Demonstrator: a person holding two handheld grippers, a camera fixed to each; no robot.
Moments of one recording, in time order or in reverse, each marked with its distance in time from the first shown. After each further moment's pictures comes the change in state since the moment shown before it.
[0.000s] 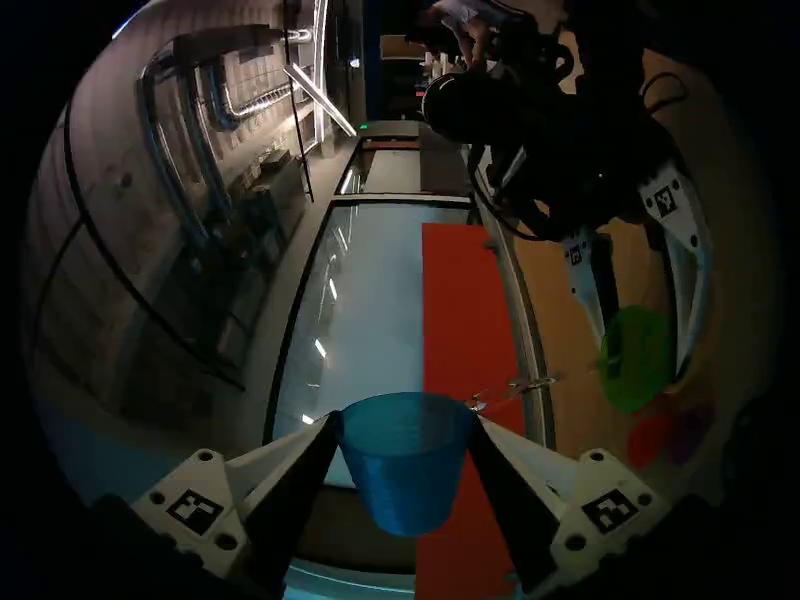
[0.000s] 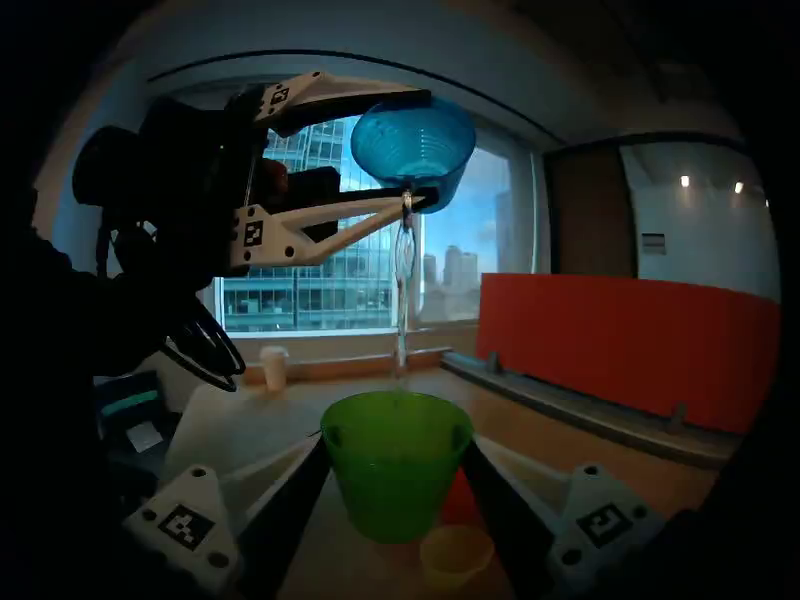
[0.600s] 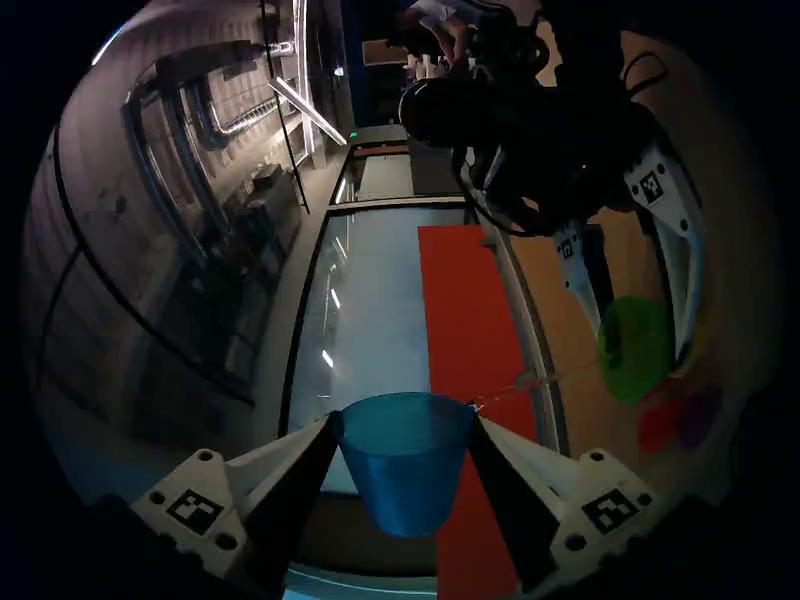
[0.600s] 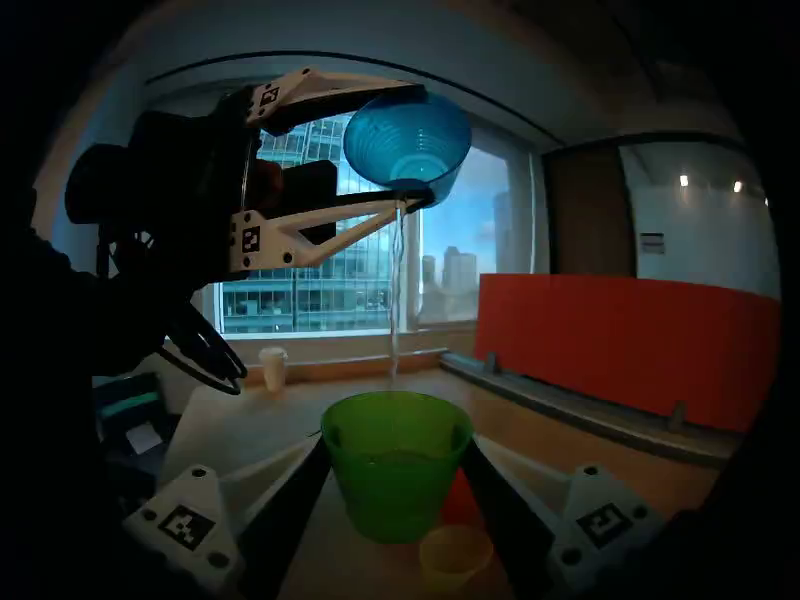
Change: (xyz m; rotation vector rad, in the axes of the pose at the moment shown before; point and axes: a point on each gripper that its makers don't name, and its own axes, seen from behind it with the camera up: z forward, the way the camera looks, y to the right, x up) left arm 0.007 -0.004 -0.004 0.013 0.017 0.081; right arm 0.001 0.001 -0.001 -0.003 0.003 0.002
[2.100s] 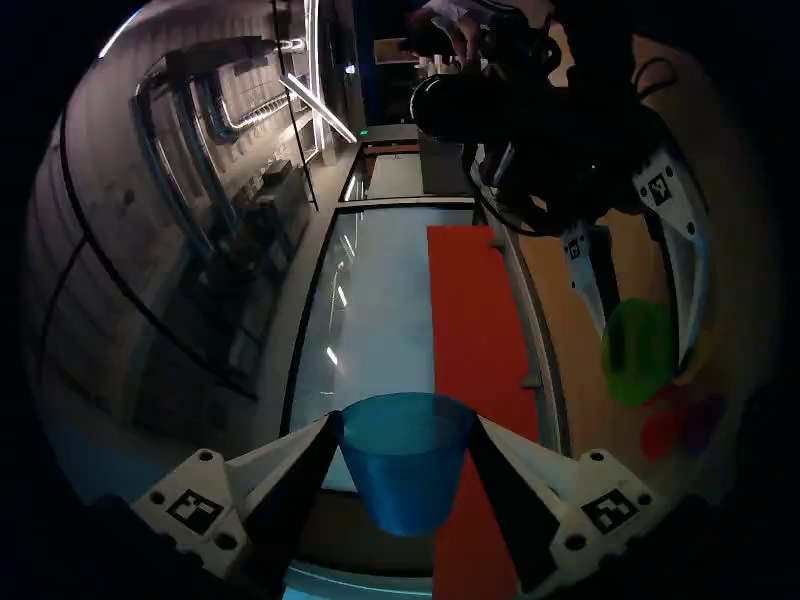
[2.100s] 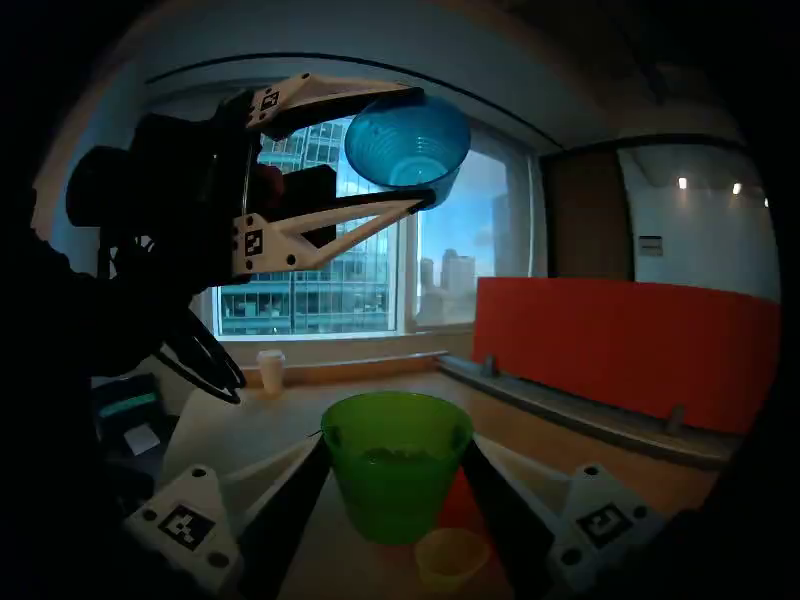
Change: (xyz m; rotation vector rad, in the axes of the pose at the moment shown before) left arm -0.005 -0.003 0.004 0.025 -0.005 -0.051; right arm 0.006 0.004 0.001 -0.009 0.011 -0.002
